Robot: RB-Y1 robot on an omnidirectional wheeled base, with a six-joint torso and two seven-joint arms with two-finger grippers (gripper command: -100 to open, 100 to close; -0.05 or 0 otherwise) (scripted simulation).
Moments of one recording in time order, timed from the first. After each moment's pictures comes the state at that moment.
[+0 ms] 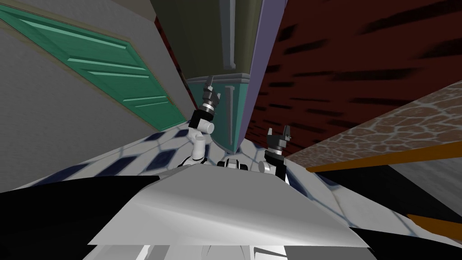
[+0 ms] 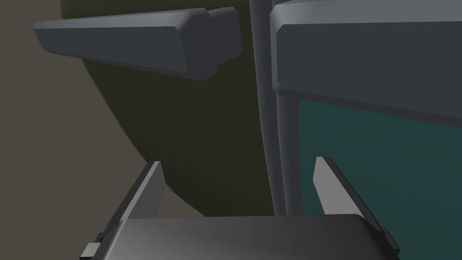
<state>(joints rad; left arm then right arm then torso) -0.39 0.12 -0.01 -2.20 0.10 0.29 0.05 0.48 0.04 0.05 -2.21 -0.09 -0.49 -0.15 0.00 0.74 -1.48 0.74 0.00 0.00</state>
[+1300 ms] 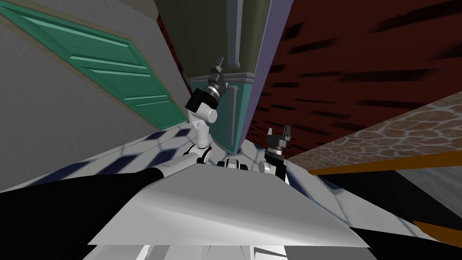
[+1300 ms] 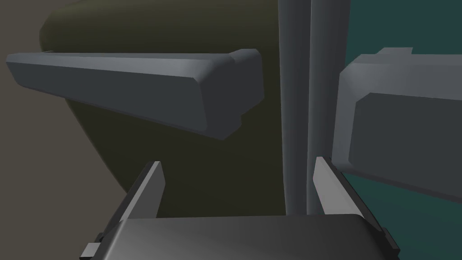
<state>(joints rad) -0.69 0.11 -0.01 -2.15 0.13 0.60 0.04 0.48 0.04 0.05 -2.21 -0.09 -0.49 -0.15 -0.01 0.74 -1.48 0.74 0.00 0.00</state>
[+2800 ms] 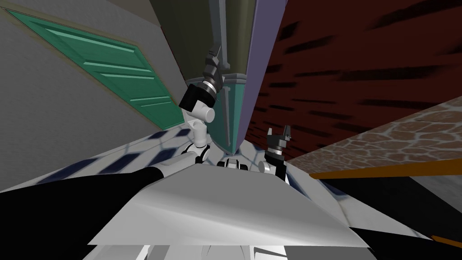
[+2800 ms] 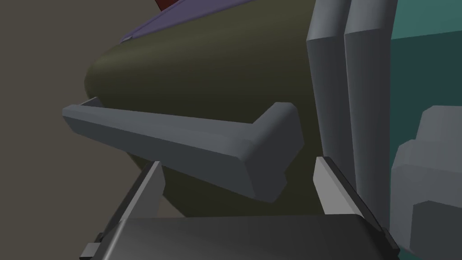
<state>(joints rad) -0.70 0.16 -0.01 -2.21 0.08 0.61 -0.02 0.48 0.04 0.05 -2.21 -0.09 -0.49 -0.15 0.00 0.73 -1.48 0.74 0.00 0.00</state>
